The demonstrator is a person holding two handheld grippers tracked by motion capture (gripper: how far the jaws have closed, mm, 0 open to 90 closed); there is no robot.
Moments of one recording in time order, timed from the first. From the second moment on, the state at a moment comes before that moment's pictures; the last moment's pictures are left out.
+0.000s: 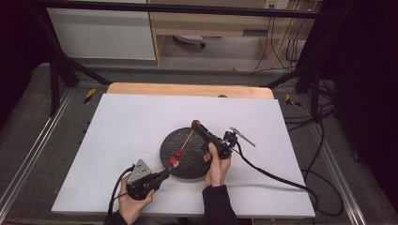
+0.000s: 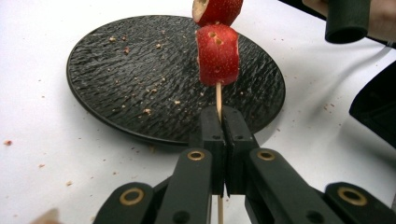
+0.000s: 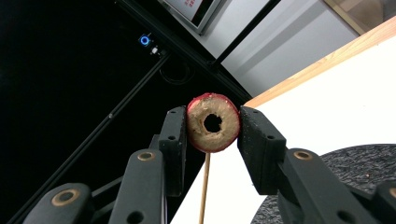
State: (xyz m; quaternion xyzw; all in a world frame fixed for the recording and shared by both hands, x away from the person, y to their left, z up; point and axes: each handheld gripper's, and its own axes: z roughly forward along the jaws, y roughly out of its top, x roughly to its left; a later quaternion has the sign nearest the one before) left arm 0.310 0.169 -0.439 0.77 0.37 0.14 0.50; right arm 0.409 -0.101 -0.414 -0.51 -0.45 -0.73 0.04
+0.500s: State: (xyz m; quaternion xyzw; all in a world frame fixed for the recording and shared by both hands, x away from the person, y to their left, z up) left arm 0.314 0.160 -0.438 0.76 0.38 0.14 0.51; right arm 0.406 -0.100 -0.417 -0.50 -0.46 -0.73 0.03
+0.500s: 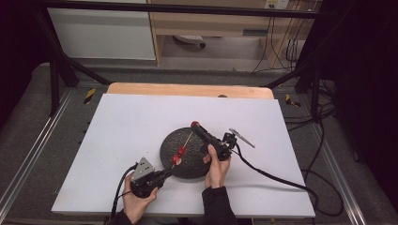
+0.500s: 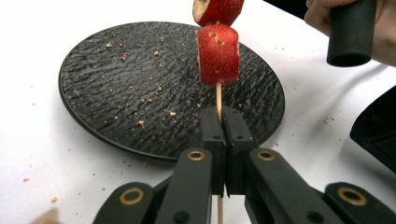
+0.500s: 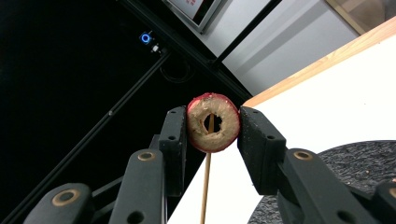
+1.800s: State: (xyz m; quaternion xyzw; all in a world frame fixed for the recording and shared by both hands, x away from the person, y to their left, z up) left arm 0.341 0.144 -0.424 0.75 0.39 0.12 0.52; right arm 0.396 -0.092 -0.429 -0.49 -0.47 -0.73 0.02
